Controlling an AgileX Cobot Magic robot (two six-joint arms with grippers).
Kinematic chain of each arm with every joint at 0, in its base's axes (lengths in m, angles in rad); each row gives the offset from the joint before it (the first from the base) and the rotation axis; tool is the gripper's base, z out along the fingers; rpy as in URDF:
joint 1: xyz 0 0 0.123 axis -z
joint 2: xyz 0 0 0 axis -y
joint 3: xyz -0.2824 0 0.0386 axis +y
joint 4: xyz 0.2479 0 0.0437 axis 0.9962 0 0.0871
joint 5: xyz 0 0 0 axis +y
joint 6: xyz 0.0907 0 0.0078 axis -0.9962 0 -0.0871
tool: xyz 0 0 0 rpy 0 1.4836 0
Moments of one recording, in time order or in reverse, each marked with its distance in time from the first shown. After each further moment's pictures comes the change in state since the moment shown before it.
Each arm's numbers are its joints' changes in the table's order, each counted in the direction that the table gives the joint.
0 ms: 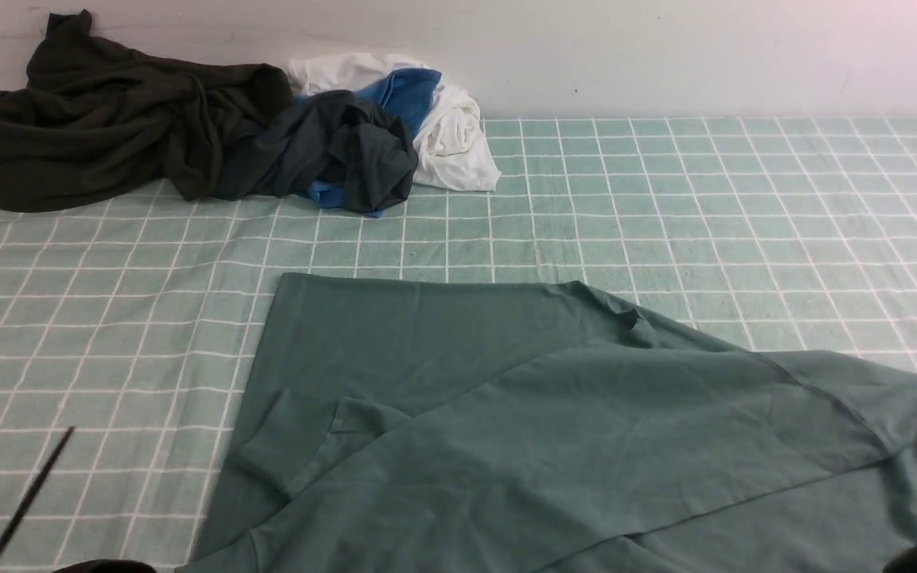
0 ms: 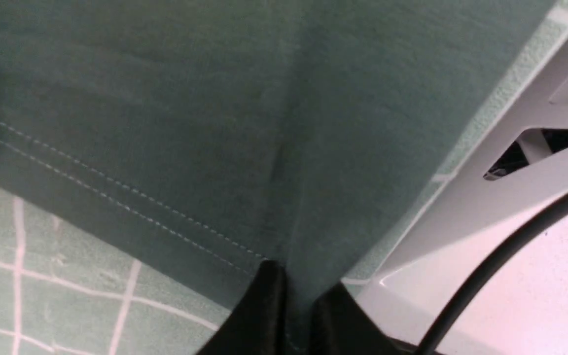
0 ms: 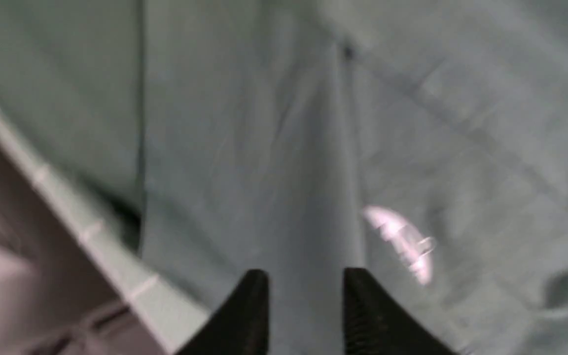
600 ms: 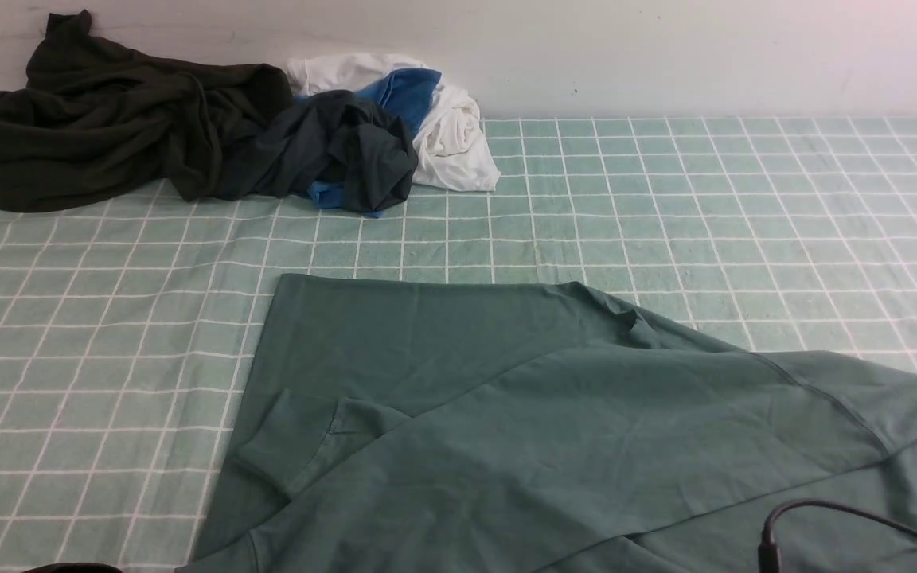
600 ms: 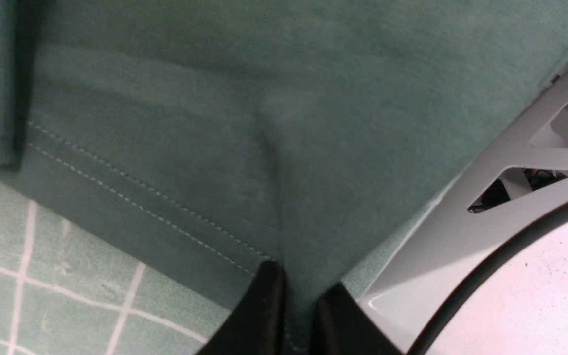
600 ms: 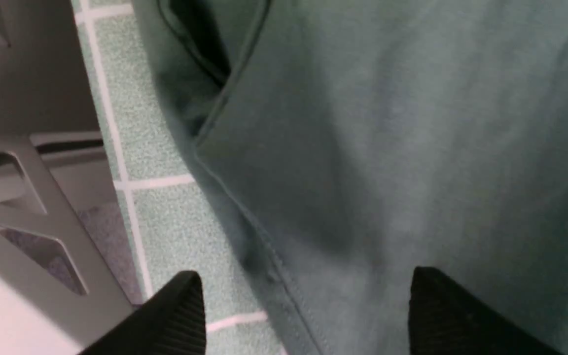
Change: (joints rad) right arm -0.243 -0.227 0.375 -0.067 -0.414 0.213; left arm 0.000 0.032 0.003 -0.009 -0.019 0.024
